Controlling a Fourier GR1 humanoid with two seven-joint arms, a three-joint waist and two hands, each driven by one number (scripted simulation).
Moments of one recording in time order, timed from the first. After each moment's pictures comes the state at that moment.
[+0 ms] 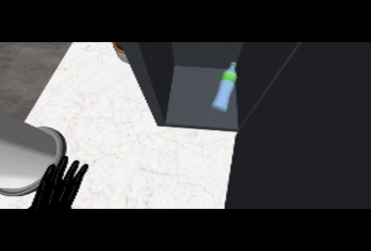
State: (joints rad) left arm 0.30 0.68 -0.54 -1.72 0.81 0.01 -0.81; right arm 0.87 -0.70 0.61 -2.50 0.05 0.16 -0.44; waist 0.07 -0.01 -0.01
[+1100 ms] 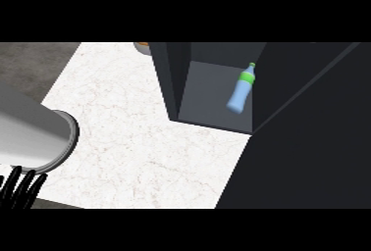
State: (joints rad) left arm 0.41 0.89 -0.41 -1.72 0.87 -0.23 -0.89; right arm 0.30 -0.62 0.71 -2.48 0.00 0.21 -0.05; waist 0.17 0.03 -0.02
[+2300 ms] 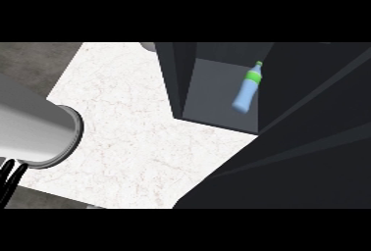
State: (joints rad) left arm 0.40 0.96 -0.31 -1.71 0.94 -0.29 -0.85; right arm 0.05 -0.36 0.60 -2.20 -0.39 0.26 0.20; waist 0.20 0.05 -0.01
